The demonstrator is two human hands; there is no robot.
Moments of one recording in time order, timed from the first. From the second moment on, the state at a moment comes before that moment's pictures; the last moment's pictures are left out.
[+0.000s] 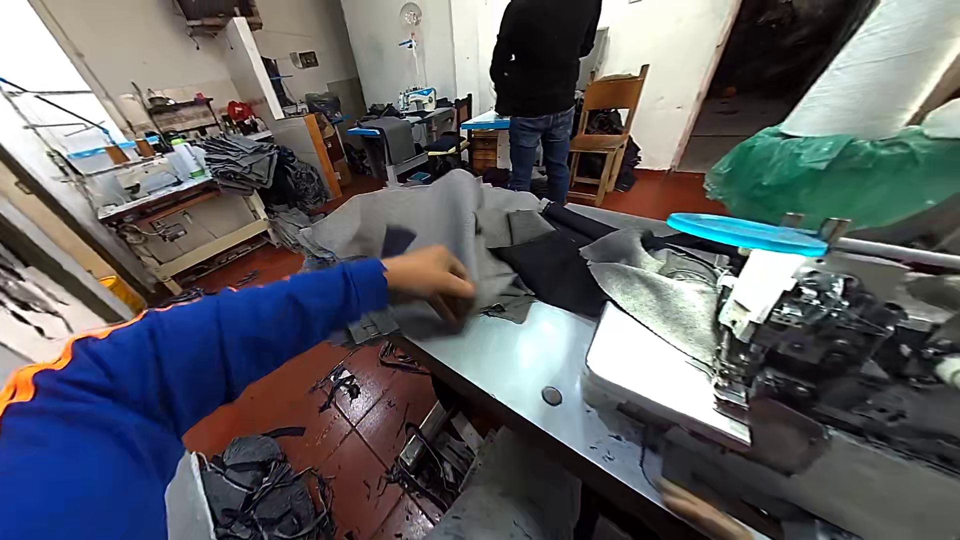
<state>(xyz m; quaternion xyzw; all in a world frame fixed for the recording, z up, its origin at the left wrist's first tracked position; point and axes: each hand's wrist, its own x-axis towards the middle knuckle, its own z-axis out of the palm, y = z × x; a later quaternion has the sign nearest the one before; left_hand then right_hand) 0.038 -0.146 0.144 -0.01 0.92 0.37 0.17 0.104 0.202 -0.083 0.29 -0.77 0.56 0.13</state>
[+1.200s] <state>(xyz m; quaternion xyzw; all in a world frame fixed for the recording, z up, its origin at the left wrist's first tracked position) -0.015 0.017 0.011 0.42 0.83 0.27 -0.24 -0.060 0.482 0.016 -0.17 -0.96 0.20 0.08</state>
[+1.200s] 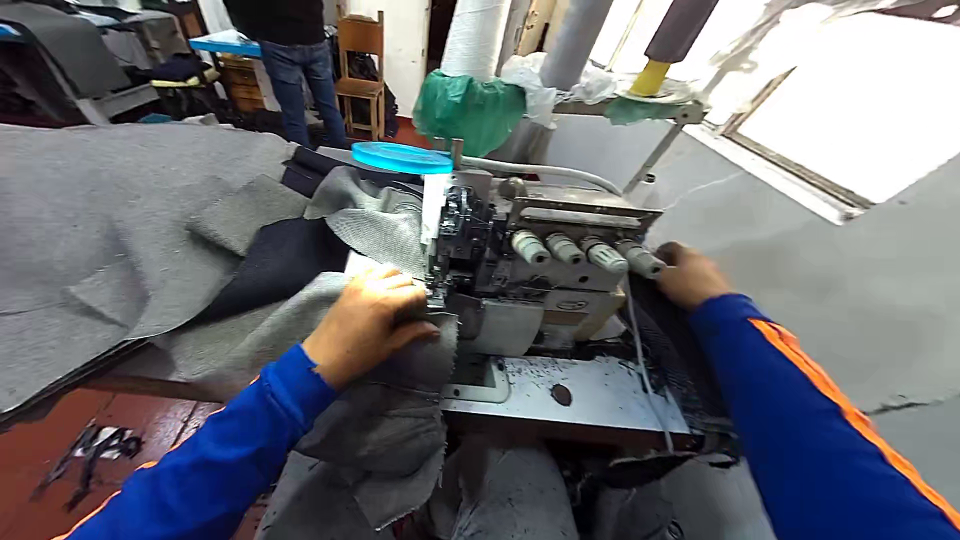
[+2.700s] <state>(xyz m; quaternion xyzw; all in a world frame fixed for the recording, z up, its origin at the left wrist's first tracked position) 0.055 0.043 -0.012 0.29 0.89 0.05 -0.33 0.119 0.160 -0.083 0.18 -0.65 0.74 0.06</state>
